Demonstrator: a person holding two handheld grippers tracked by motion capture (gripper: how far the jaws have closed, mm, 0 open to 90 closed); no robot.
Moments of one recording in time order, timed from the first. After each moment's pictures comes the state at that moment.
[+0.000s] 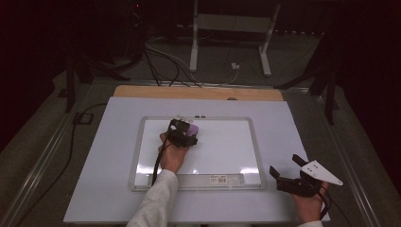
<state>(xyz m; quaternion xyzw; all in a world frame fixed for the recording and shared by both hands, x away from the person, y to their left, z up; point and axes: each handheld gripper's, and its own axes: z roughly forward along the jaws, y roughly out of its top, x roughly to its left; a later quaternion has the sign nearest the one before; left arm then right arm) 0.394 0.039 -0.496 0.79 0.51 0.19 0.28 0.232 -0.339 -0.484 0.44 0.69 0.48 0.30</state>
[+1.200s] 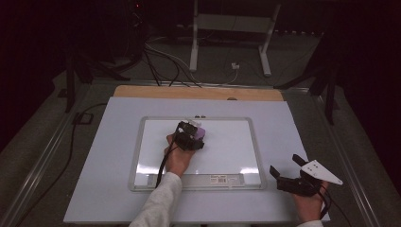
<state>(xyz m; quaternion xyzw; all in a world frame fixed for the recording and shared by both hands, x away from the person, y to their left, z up) 0.384 0.025 -0.494 0.81 0.48 0.19 0.28 0.234 -0.340 -0.485 0.45 0.69 0.48 0.30</state>
